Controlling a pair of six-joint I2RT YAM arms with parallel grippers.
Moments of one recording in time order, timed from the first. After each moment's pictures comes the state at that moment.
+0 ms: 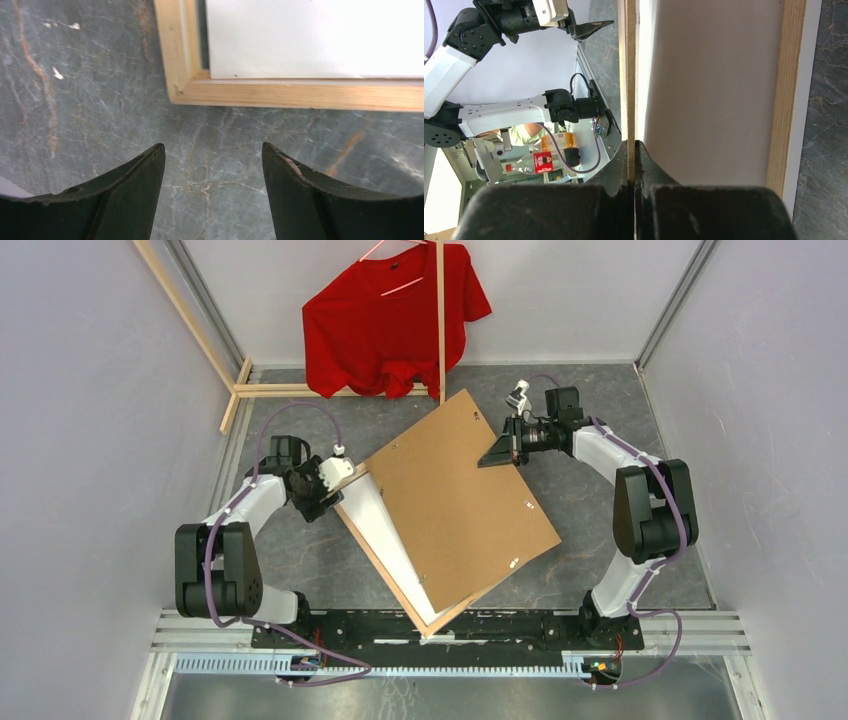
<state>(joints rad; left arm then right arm) 0.03 1.42 0.79 -0.53 0.25 1.02 0.16 1.77 1.18 -0.32 -1.10 0.37</state>
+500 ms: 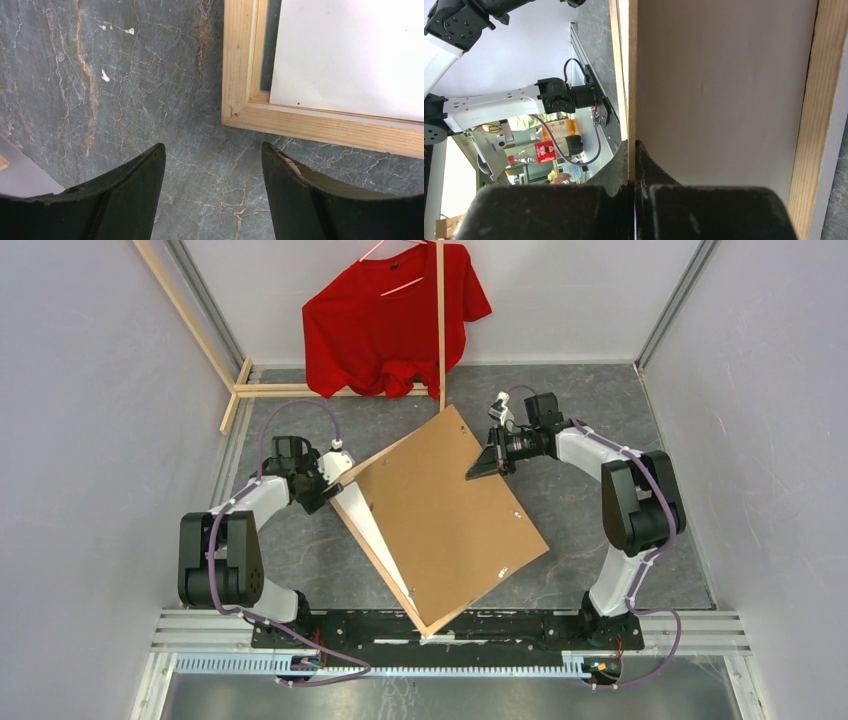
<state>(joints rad) 0.03 1.48 0.75 -0.28 0.17 0.98 0.25 1.83 1.18 -0.36 -1.07 0.37</state>
